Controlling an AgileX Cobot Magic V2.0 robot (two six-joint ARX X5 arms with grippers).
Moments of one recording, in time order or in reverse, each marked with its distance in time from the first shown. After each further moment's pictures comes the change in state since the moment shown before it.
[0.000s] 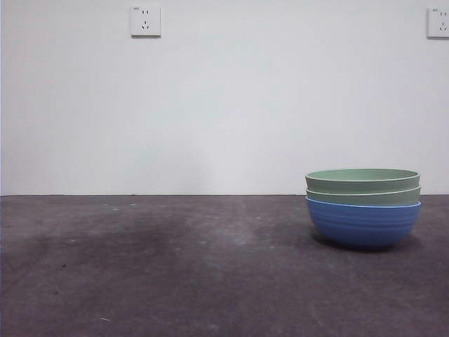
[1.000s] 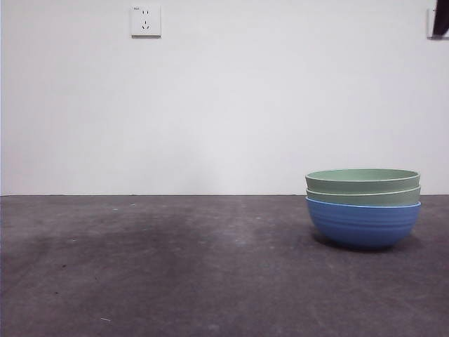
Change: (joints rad) left arm 0.000 0.000 0.000 0.077 0.000 -0.046; right arm -0.121 0.155 0.000 0.162 -0.003 -0.021
